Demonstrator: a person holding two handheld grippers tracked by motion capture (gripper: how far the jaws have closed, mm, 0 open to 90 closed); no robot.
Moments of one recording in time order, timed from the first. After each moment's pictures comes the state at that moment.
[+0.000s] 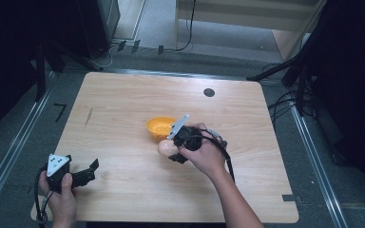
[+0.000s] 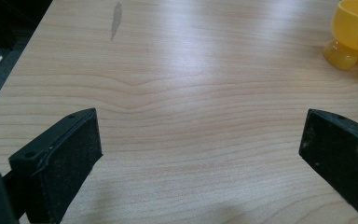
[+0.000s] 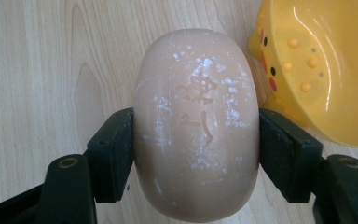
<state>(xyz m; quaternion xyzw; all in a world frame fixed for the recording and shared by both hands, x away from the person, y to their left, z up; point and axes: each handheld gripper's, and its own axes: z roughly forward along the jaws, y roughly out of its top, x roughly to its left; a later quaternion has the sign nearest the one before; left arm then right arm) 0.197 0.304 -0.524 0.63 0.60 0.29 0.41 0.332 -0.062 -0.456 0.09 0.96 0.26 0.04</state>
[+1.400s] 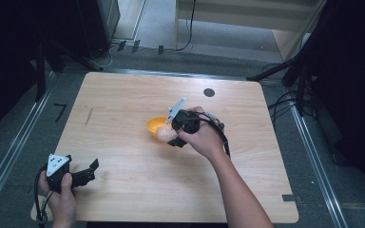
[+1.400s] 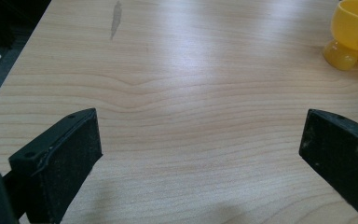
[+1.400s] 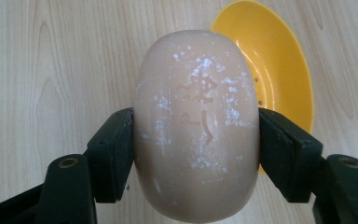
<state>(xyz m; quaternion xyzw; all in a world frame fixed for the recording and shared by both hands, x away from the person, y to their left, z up) 0.197 0.304 -0.524 0.63 0.60 0.29 0.41 0.373 -0.055 -0.436 0.07 0.96 0.26 0.04</state>
